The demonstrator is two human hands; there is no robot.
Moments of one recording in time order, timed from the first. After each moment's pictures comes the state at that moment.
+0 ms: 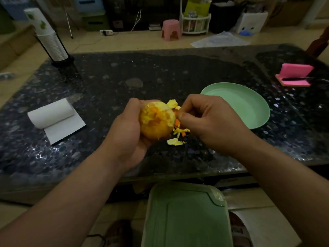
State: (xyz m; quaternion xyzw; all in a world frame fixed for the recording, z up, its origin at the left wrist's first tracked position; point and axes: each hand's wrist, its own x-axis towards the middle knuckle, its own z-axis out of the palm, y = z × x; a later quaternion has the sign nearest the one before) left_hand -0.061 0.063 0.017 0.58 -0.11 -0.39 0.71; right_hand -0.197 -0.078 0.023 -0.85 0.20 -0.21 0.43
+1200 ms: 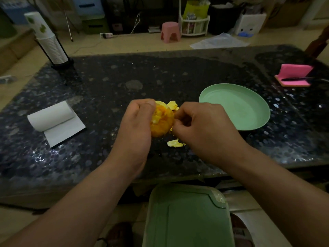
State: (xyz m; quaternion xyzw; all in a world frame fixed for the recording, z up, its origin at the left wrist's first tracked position) left_hand -0.074 0.056 0.011 0.64 -0.21 -0.26 0.69; right_hand -0.190 -0.059 0.018 -0.91 0.23 -0.24 0.24
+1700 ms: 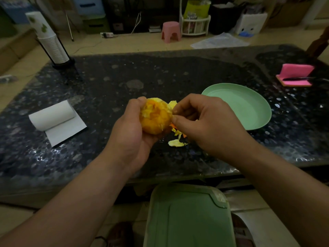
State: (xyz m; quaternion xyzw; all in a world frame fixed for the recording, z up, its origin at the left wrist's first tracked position) left_hand -0.068 0.058 0.021 0.54 -0.08 -0.38 0.75; right_hand -0.193 -0.064 0.025 -0.86 0.21 -0.25 0.38
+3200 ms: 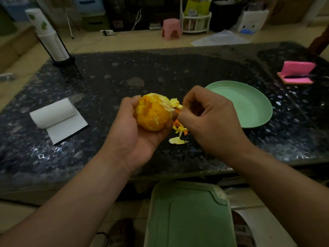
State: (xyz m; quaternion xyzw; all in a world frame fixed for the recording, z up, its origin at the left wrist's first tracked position) left_hand -0.063 0.062 0.022 0.41 -0.02 -0.49 0.77; right_hand -0.190 -0.061 0.014 -0.84 0.21 -0.33 0.37
